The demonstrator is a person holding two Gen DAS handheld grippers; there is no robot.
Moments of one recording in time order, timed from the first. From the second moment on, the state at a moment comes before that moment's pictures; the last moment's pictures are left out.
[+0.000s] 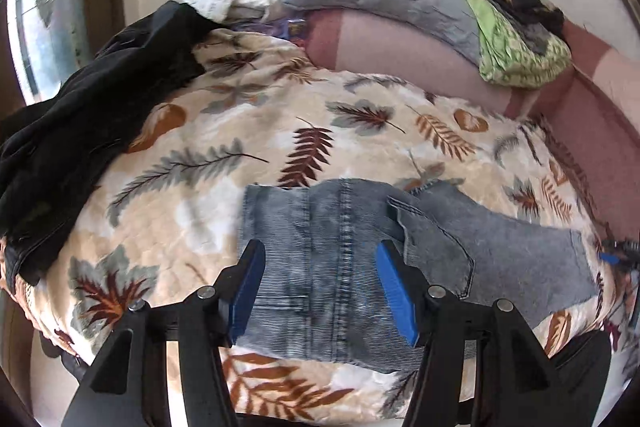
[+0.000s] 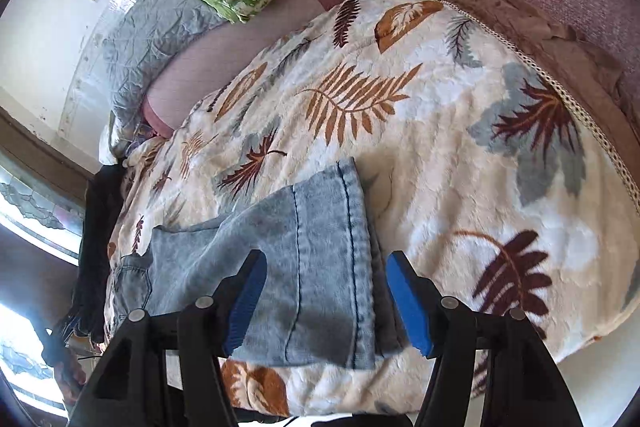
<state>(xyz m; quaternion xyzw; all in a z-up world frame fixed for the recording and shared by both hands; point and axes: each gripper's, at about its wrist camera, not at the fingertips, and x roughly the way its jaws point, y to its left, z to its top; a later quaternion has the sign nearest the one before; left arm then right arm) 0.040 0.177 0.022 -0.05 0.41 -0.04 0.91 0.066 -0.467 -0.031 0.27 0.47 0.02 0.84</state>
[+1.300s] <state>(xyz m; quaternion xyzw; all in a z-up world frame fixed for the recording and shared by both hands) 0.062 0.153 -0.063 -0.08 0.45 -0.04 0.89 -0.005 -0.447 -0.032 0.34 0.42 -0.10 0.84</state>
